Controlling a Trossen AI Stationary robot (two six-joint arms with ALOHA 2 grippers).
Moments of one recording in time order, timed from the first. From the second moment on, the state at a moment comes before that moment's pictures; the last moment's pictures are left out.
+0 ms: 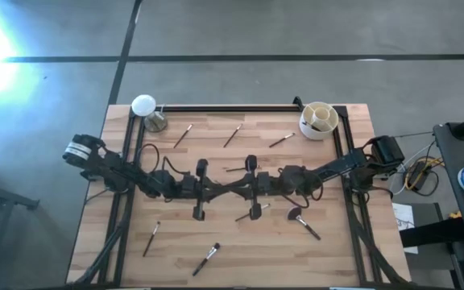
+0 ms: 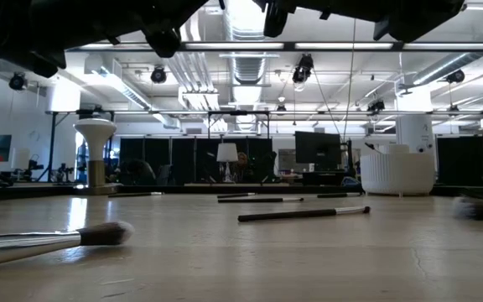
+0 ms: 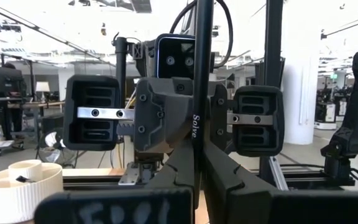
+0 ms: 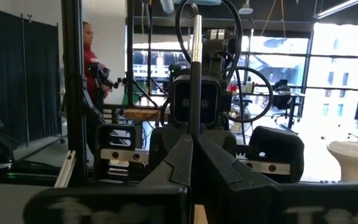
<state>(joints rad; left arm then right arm) -0.26 1.53 0.50 1.36 -0.21 0.04 0.21 1.71 0.86 1.05 0.13 -0.04</state>
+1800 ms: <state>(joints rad) -0.26 1.49 0.49 1.35 -0.22 0.03 0.22 1.60 0.91 0.52 0.30 0.00</state>
